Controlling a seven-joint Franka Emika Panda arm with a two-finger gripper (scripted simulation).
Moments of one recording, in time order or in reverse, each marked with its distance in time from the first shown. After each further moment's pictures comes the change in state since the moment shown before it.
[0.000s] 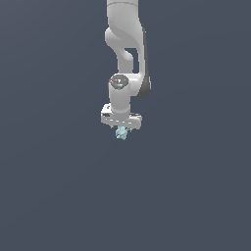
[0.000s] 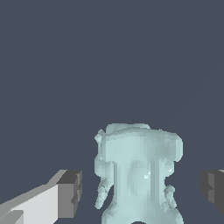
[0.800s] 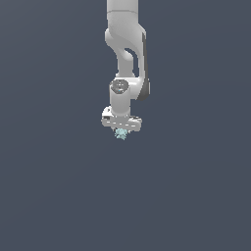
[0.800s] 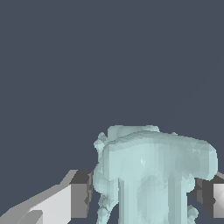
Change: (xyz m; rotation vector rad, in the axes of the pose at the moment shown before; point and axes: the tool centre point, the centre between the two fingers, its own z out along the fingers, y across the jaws) arm 0.000 -0.001 0.019 0.000 0.001 0.000
